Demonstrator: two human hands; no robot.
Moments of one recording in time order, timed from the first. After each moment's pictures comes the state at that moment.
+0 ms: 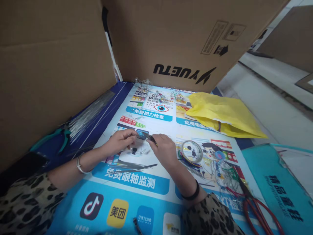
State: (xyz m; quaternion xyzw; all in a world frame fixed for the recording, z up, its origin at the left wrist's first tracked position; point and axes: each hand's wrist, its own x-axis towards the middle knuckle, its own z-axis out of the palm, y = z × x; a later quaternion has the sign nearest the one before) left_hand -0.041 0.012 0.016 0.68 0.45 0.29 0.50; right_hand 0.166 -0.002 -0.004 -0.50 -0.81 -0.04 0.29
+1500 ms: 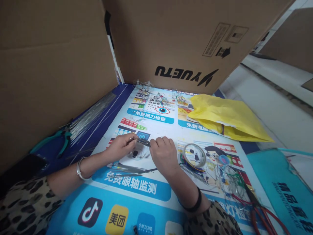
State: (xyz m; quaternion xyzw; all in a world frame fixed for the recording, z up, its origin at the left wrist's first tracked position) left_hand -0.035 0.007 0.019 0.77 0.49 0.26 0.32; right_hand 0.157 -0.012 0.011 -0.49 -0.85 -0.16 0.14
